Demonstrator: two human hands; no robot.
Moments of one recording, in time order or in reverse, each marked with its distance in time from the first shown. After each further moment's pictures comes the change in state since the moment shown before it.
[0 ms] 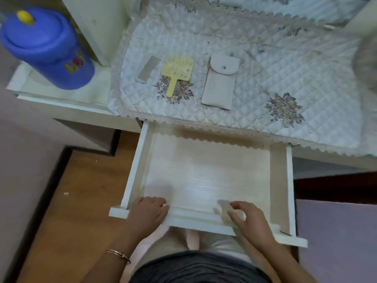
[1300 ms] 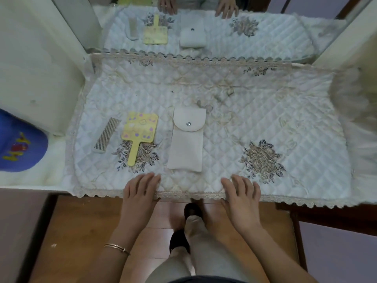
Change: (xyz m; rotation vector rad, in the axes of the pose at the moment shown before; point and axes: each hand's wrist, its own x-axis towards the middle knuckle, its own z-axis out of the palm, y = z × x) left_hand 0.194 0.048 -0.087 0.342 0.545 0.214; right_hand 0.177 -0.005 -0.085 -0.503 0.660 -0.286
